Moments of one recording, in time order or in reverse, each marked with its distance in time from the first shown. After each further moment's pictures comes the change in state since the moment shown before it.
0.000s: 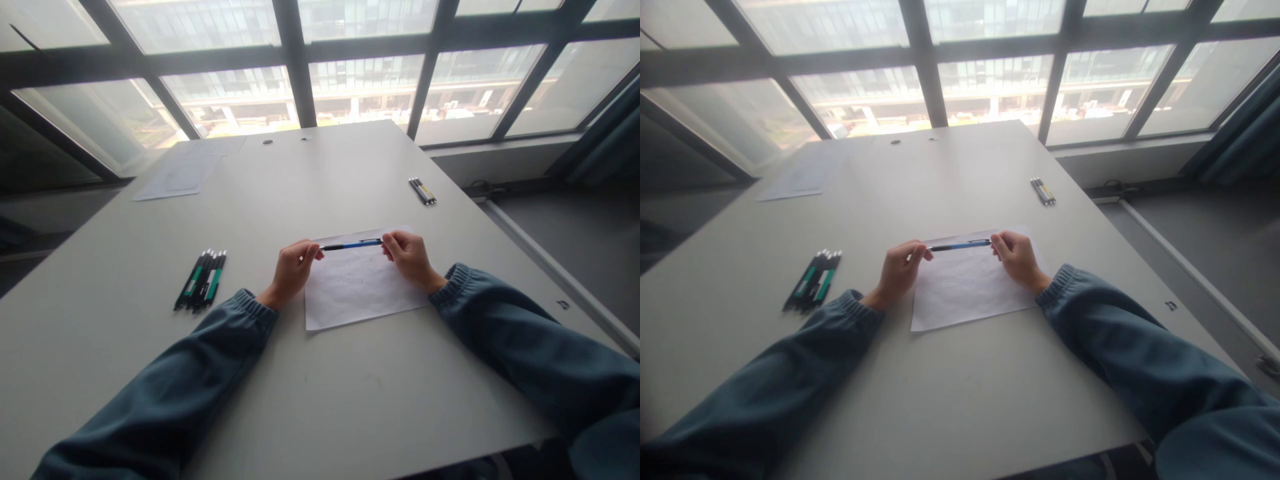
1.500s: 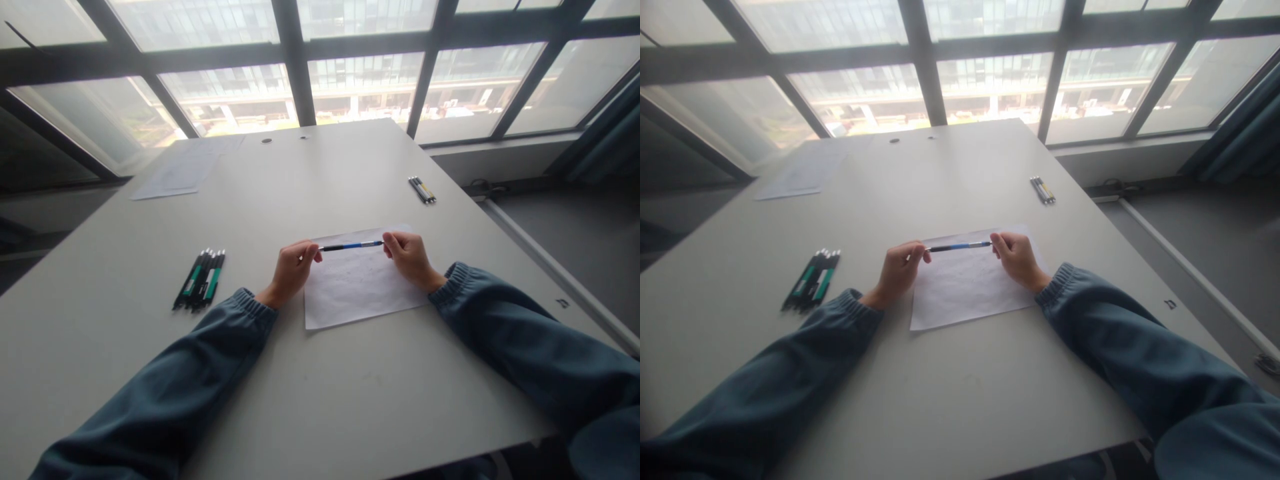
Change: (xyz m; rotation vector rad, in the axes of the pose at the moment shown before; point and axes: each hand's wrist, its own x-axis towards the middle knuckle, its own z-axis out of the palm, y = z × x) left_hand 0.000 0.002 -0.001 0.005 -0.020 -0.014; right_hand 0.000 -0.008 -0.001 -0.109 -0.008 -0.038
